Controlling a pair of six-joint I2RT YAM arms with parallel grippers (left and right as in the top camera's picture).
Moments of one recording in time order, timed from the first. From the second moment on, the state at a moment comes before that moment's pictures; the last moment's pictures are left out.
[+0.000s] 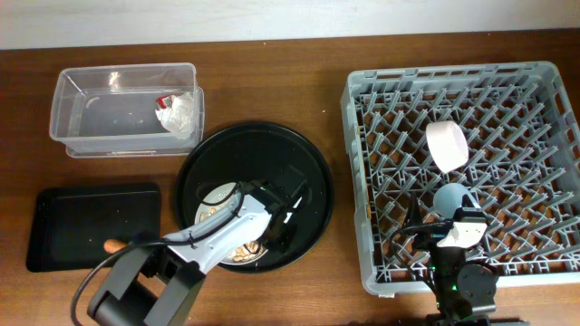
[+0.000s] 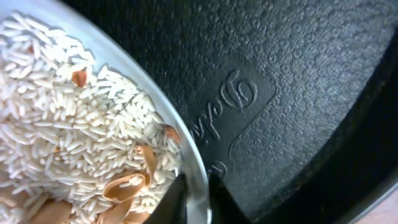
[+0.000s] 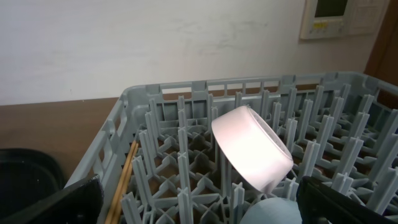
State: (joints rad) left arm -0.70 1.74 0.99 -0.78 0.02 -0.22; right arm 0.06 0.01 0.01 -0.06 0.13 0.07
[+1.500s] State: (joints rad) left arm -0.06 1.55 1.29 -1.14 0.11 -0.32; right arm 0.06 0.01 0.01 -0.06 0.13 0.07
